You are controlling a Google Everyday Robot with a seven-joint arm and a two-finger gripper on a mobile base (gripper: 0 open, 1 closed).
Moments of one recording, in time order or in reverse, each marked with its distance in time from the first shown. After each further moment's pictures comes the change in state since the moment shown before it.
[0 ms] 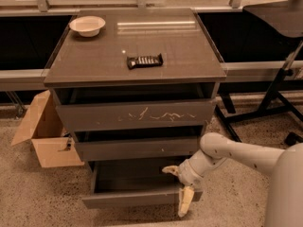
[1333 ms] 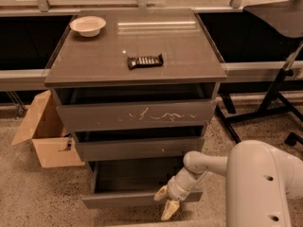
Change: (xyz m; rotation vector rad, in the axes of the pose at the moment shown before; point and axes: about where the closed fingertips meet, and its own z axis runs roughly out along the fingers) arm 0.072 -0.026 0.122 -0.096 0.036 0.017
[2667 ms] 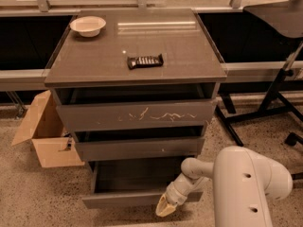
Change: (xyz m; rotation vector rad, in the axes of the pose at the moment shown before) arm 0.034 -0.014 0.046 -0.041 -0.018 0.063
